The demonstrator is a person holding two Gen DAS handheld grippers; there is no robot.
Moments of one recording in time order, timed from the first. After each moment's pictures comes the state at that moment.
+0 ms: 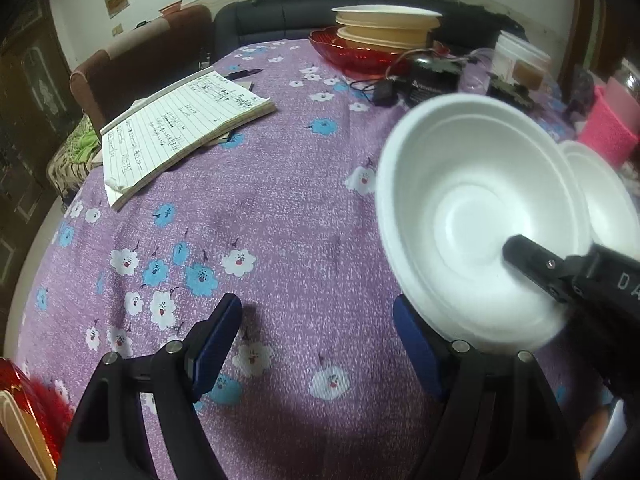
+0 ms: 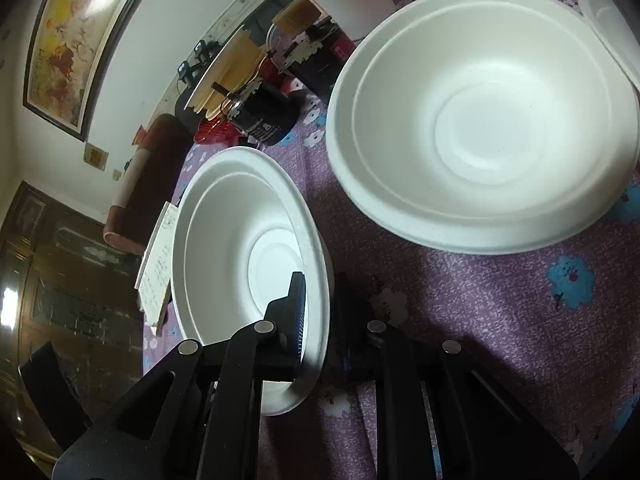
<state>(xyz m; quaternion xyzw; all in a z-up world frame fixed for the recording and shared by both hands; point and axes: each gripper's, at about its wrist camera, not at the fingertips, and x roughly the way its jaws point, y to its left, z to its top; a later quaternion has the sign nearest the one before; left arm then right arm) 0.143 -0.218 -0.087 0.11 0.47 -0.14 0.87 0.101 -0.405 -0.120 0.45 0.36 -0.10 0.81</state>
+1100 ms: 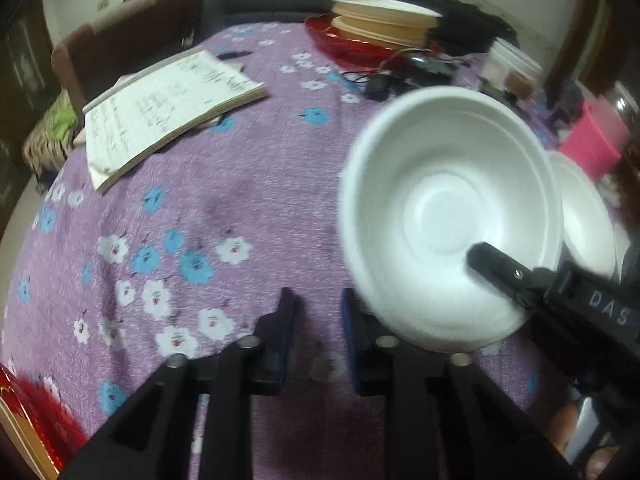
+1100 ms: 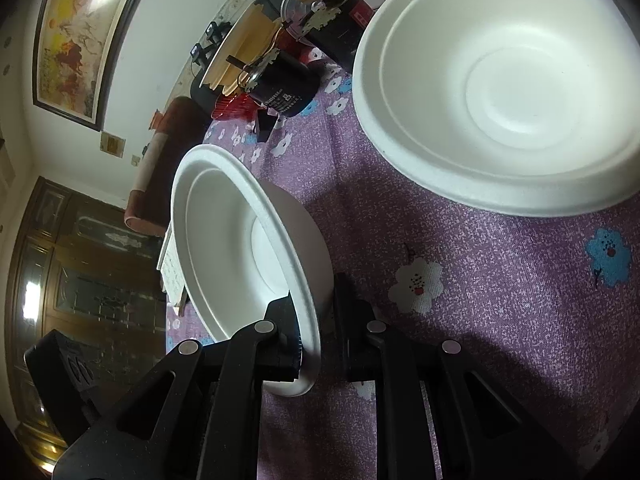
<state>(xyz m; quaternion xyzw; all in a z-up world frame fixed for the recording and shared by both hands) 0.156 -0.199 -0.077 0.07 0.51 -0.17 0.84 0.111 -0.397 -0.125 0.47 0.38 -0.04 0.80</state>
